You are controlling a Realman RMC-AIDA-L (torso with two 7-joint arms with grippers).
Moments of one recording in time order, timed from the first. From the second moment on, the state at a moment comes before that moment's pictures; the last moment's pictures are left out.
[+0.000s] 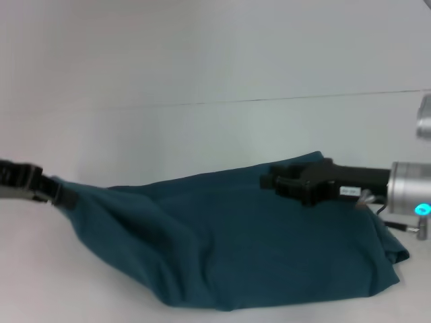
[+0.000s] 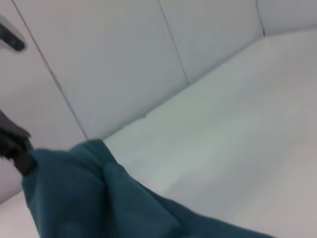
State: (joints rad) left arm -0.83 -1.93 0.51 1.00 2.59 1.98 -2.47; right arm 0.58 2.10 -0.70 -0.62 -1.97 -1.39 1.57
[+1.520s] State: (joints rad) left arm -1.00 -1.85 0.49 0.94 2.33 2.05 -2.61; right arm 0.84 2.10 -0.63 0.01 -1.80 -1.02 0.92
